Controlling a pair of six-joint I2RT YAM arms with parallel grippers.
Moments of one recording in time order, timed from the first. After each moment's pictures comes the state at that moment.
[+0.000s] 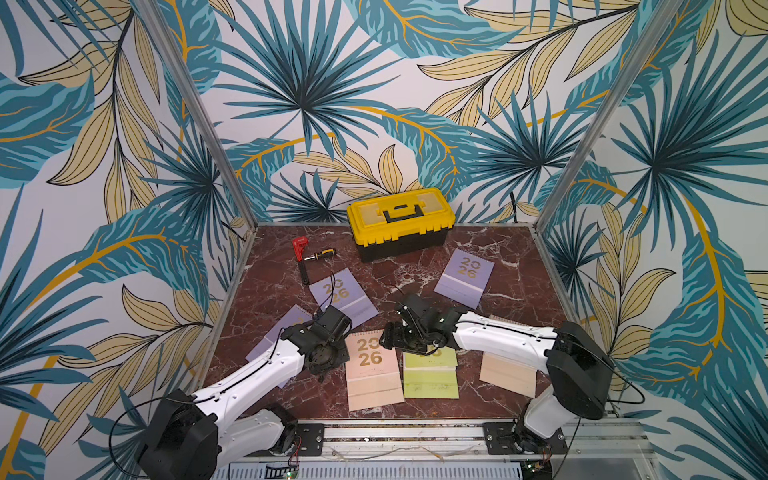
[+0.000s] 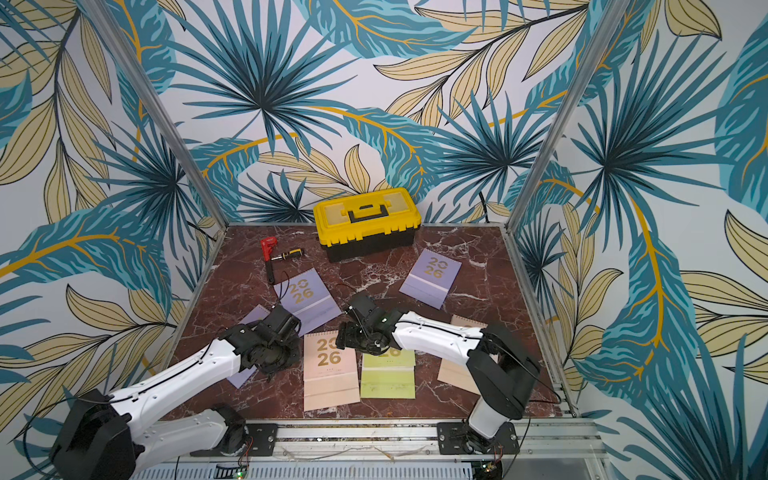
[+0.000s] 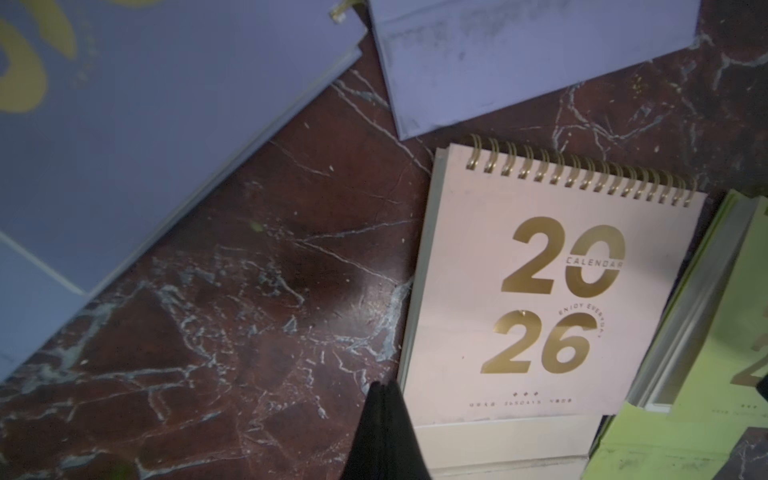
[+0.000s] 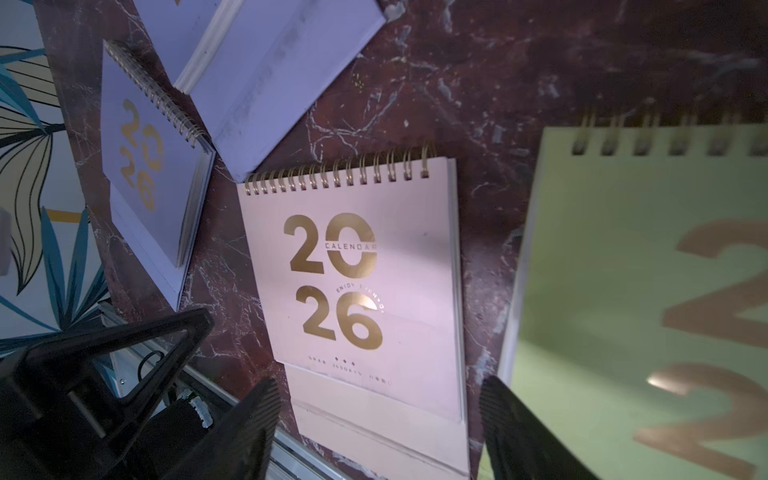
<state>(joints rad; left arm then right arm) -0.58 1.13 0.66 -0.80 -0.02 -0.94 0.90 1.67 1.08 -0.43 -0.14 0.98</state>
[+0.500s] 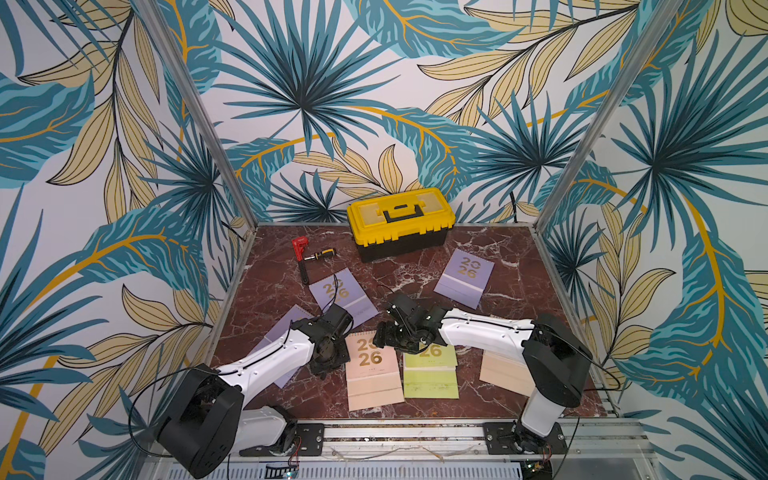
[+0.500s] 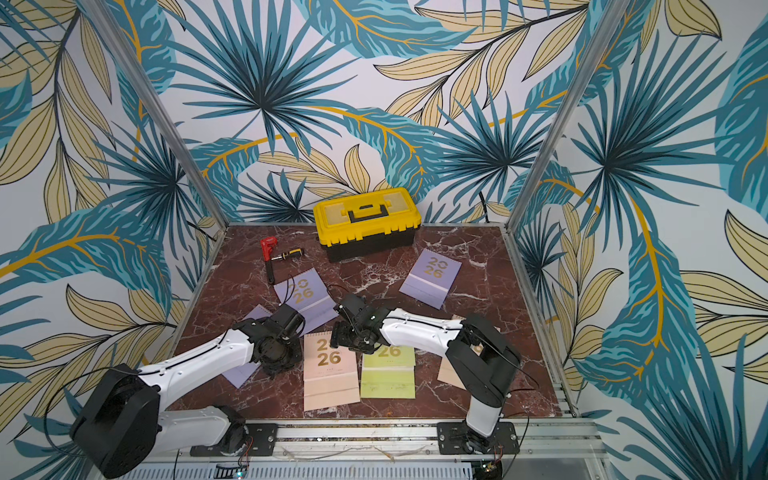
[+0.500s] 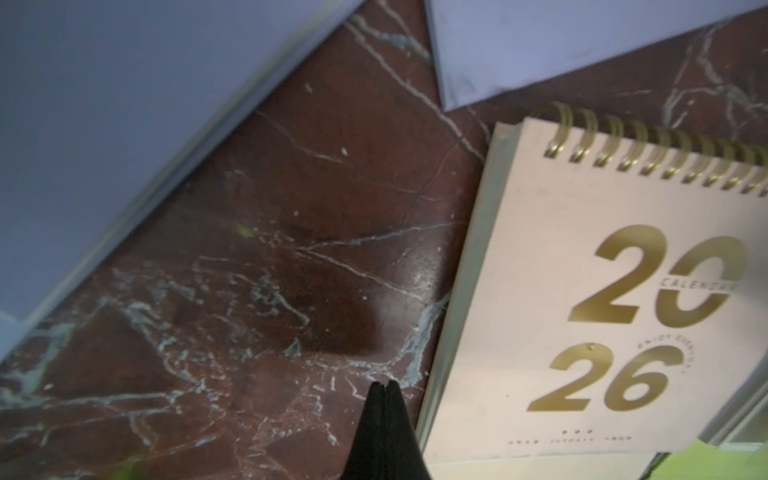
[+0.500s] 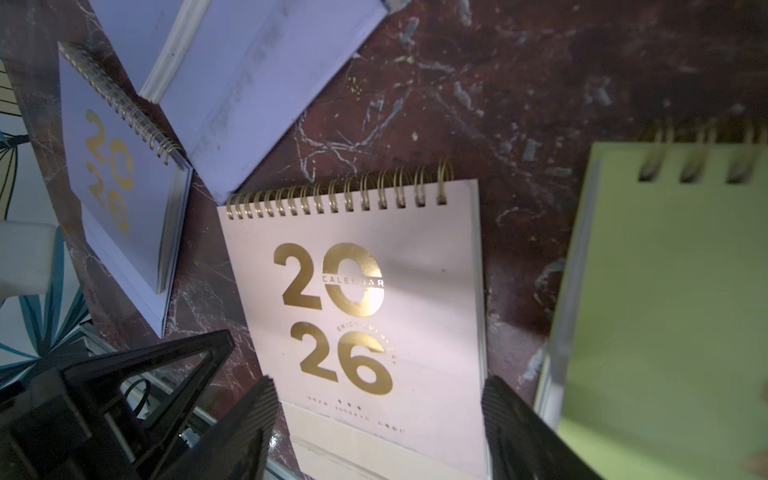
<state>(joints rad) -0.53 1.28 0.66 -0.77 0.05 -0.90 0.90 1.76 1.14 -0.45 -0.11 1.00</state>
